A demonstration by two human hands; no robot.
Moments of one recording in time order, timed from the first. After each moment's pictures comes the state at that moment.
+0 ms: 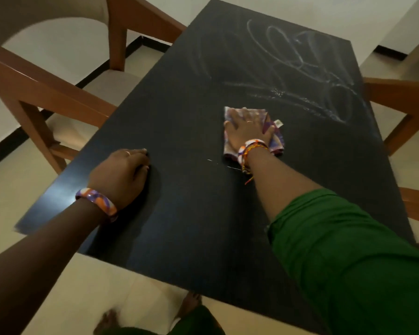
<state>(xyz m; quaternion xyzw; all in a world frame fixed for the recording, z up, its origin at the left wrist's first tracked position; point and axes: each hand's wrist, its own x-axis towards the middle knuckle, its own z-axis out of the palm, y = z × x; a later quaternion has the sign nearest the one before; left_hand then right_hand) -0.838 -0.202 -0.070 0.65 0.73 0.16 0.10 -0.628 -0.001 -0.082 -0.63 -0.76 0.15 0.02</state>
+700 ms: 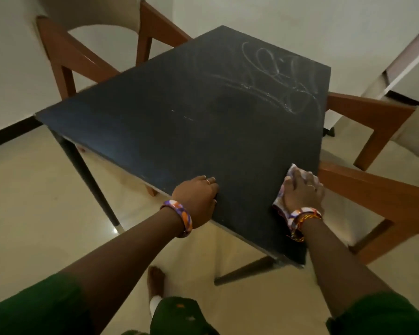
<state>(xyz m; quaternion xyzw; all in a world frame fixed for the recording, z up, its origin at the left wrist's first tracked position) -0.513 -0.305 -0.061 0.69 0.71 0.04 0.14 -0.296 -0.150 -0.093 -0.70 -0.70 0.15 0.05</state>
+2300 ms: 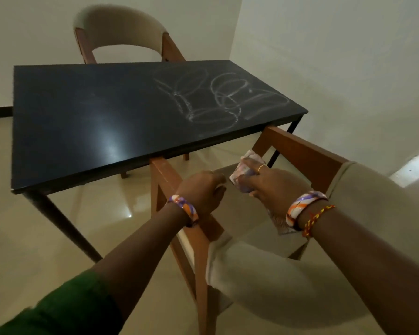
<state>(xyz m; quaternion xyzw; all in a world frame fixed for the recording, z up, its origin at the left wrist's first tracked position) -0.021 0.019 -0.005 0.47 0.85 0.22 0.00 0.083 0.164 0.057 -0.03 -0.99 -0.09 -0.08</state>
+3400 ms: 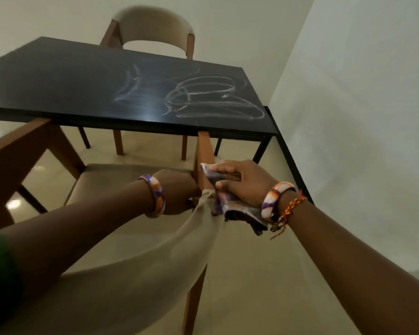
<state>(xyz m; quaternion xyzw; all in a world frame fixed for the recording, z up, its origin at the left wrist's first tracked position) 0.105 0.448 0.037 0.38 0.91 -0.06 0.14 0.116 0.625 0.055 0.14 -0.94 0.28 -0.10</state>
